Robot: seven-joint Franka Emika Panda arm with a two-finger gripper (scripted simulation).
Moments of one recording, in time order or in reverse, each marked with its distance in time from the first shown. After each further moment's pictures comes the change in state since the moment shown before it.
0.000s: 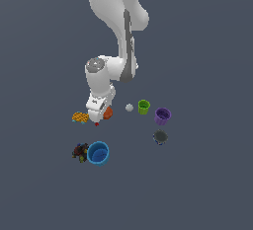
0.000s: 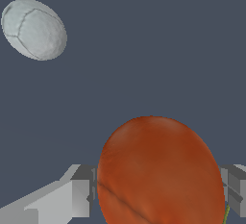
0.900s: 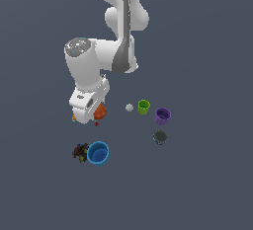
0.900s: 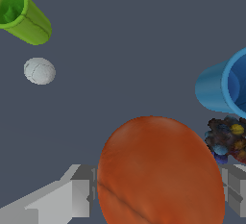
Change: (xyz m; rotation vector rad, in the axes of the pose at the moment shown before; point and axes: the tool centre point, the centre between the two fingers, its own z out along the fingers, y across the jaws) arm 0.007 0.065 -0.100 0.000 -0.001 0.000
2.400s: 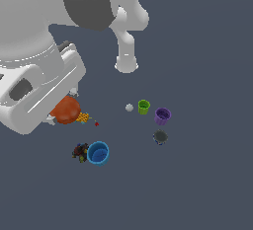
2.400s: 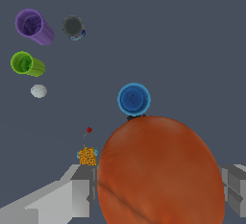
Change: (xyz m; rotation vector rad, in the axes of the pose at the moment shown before) arm 0.017 0.133 -0.191 0.002 0.000 -0.001
